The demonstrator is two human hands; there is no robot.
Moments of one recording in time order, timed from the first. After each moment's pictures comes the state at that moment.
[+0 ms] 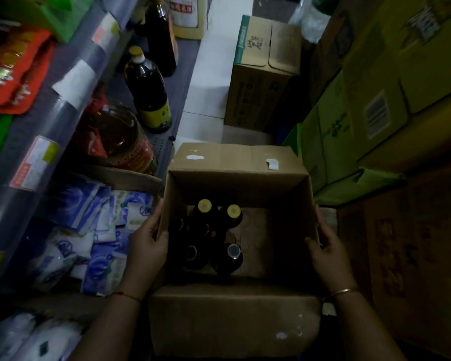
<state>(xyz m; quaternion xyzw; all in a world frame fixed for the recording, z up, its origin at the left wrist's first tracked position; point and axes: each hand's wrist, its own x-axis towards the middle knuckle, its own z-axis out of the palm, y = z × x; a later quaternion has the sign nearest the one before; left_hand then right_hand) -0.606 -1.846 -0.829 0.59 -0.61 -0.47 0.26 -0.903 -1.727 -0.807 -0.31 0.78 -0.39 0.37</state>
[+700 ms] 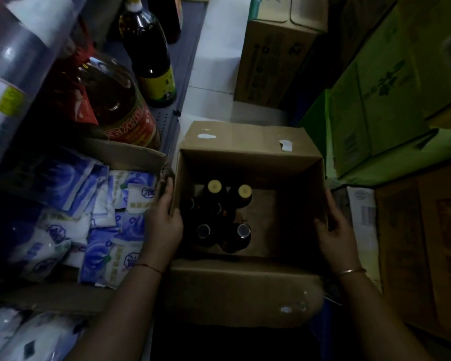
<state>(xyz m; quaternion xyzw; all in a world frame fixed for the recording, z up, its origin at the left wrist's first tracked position) -0.612 -1.860 -0.908 0.62 -0.61 -0.42 0.24 -0.895 -1.739 -0.892 -0.32 0.78 -0.40 0.35</state>
